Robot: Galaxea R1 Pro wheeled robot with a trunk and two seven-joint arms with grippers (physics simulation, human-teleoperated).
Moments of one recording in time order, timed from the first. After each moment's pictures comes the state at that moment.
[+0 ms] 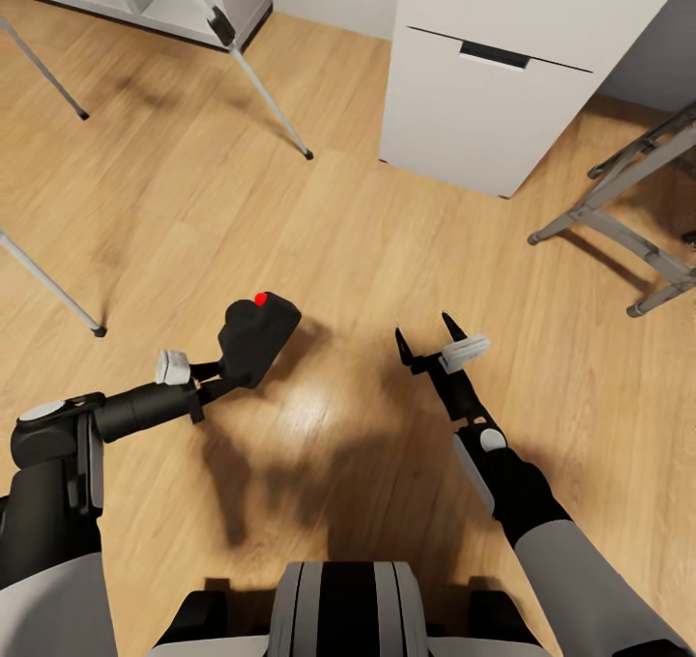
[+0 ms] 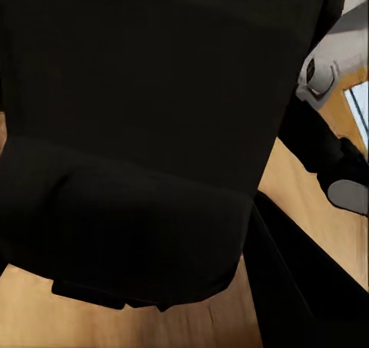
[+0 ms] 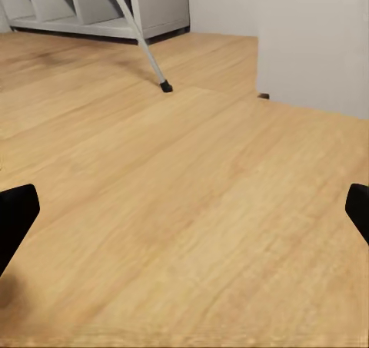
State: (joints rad) left arm -0.63 0.00 0.45 -1.60 -0.24 0.70 -1.49; right arm -0.73 -0.02 0.19 -0.94 -0.06 -0.65 0.18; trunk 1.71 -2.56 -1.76
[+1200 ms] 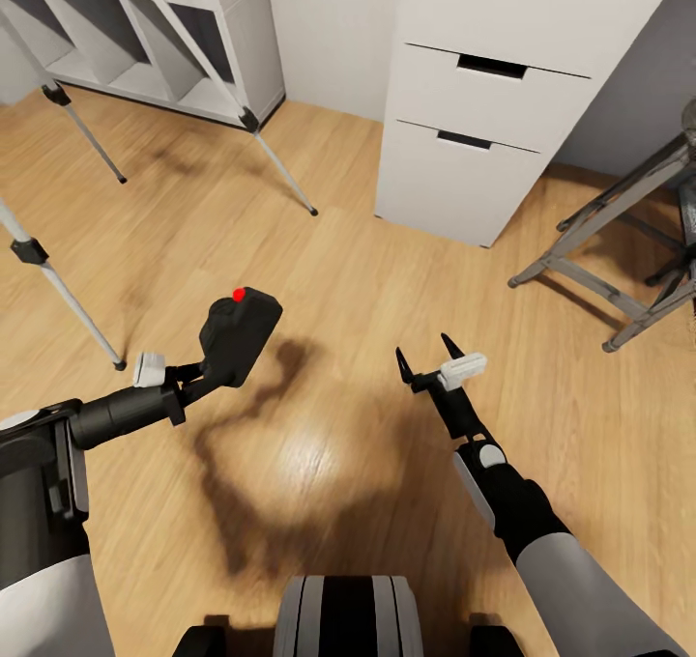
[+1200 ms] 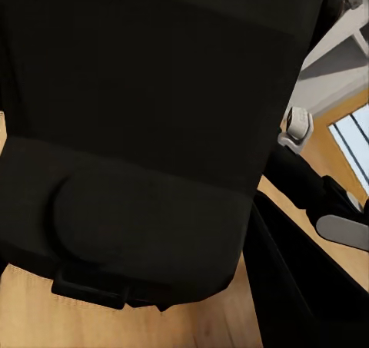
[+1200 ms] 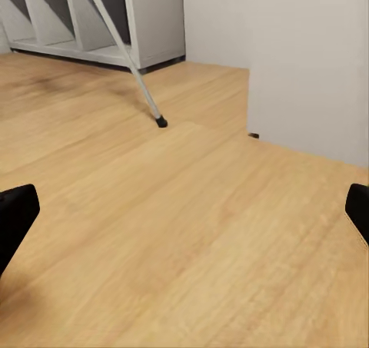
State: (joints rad) left arm -0.63 0.00 0.53 -1.60 -0.23 0.70 -1.56; right arm -0.70 -0.02 0.19 -0.87 -0.06 -0.65 0.17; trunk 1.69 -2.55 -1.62
